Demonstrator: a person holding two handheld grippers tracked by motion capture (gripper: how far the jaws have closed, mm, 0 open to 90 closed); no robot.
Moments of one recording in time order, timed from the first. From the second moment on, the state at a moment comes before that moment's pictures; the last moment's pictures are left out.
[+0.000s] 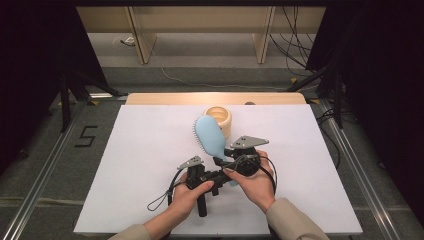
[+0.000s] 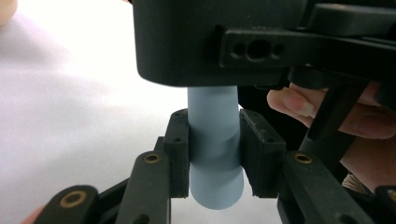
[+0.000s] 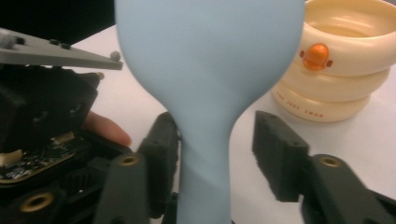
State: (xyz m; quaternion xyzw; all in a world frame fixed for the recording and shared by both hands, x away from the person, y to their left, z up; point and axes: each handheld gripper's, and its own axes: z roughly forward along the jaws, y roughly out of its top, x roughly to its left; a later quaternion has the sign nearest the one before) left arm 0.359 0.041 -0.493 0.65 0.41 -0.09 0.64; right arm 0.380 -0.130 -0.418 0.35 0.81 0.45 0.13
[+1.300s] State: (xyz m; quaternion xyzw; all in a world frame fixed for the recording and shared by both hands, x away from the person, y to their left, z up) left arm 0.360 0.043 -0.494 0.66 0.42 -0.10 0.61; right arm 0.379 -0.136 -0.408 0.34 0.80 0.48 0.15
